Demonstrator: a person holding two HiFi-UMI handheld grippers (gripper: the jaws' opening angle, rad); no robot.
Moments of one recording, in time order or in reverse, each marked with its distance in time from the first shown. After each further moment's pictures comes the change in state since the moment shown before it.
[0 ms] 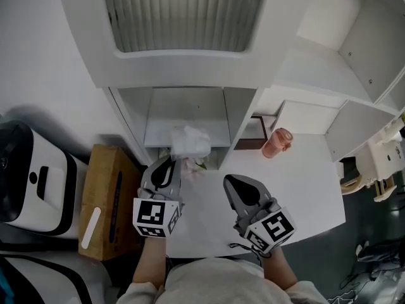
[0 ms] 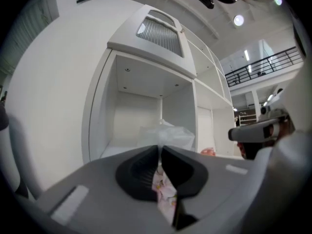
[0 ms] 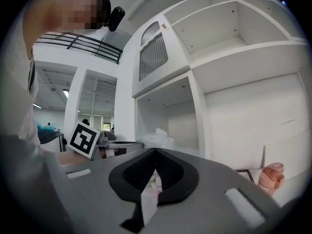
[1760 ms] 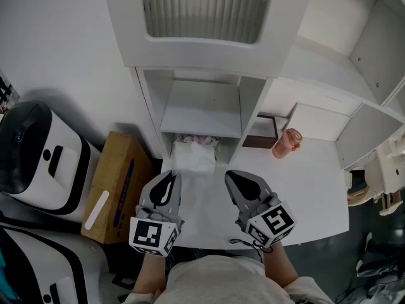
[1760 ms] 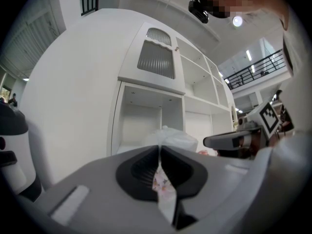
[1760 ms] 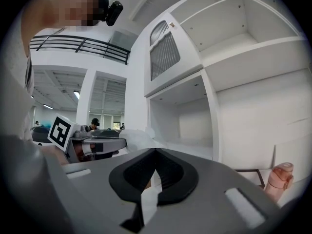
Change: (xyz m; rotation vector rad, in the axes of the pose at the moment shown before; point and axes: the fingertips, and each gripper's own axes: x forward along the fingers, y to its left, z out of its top) left arm -0.100 -0.024 0.011 -0.003 -0.059 0.073; right arm -0.011 0.033 -0.004 -0.025 0.011 0.117
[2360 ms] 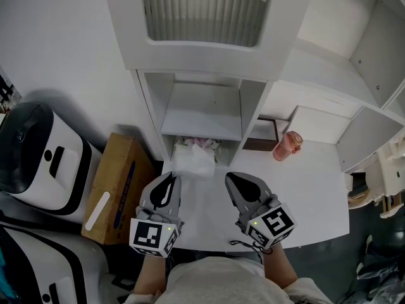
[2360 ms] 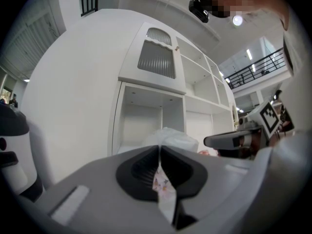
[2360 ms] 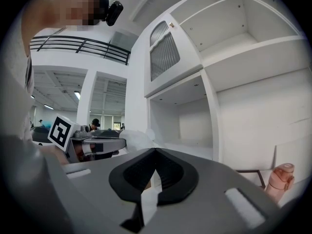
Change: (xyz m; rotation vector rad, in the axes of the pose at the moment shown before) left arm 0.001 0.001 0.000 0.002 0.001 0.010; right arm 0.001 -0.002 0.000 0.003 -0.012 0.006
